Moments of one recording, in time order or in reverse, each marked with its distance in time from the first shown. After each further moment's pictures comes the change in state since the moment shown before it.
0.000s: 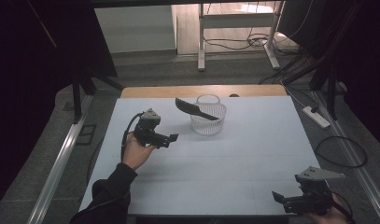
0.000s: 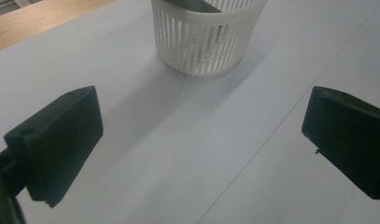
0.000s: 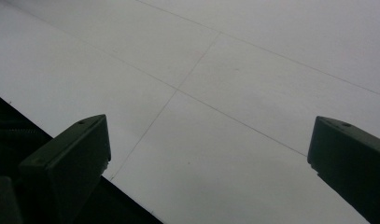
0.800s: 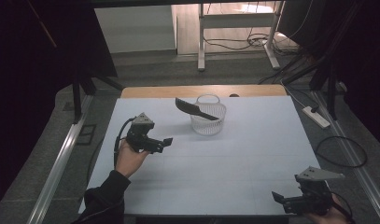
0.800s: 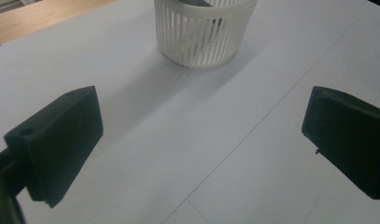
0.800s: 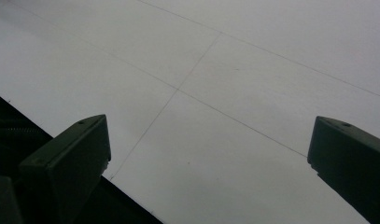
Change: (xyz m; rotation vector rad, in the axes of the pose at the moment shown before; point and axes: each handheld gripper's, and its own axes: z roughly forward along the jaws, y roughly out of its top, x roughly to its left) left arm -0.005 -0.015 -0.024 -0.025 0.004 -0.032; right arm 0.001 0.000 0.000 0.000 -0.003 -0.006
